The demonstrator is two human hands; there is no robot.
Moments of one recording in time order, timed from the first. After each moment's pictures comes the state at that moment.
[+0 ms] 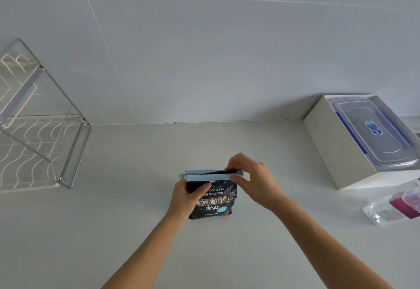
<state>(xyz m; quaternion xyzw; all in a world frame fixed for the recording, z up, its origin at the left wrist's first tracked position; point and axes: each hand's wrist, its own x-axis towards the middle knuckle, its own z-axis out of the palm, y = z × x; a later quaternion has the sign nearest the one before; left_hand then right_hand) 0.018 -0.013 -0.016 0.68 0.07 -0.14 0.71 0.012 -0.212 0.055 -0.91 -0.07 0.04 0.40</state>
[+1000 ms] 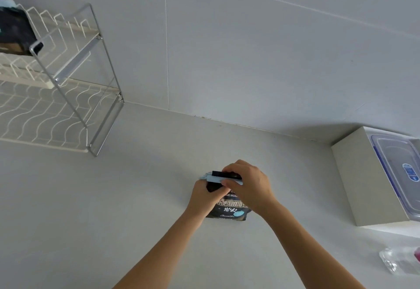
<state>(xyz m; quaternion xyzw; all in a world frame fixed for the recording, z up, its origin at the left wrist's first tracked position) 0.012 -0.011 -0.011 0.64 0.08 -0.12 0.75 0.037 -0.145 0.048 -0.96 -0.11 0.08 0.24</state>
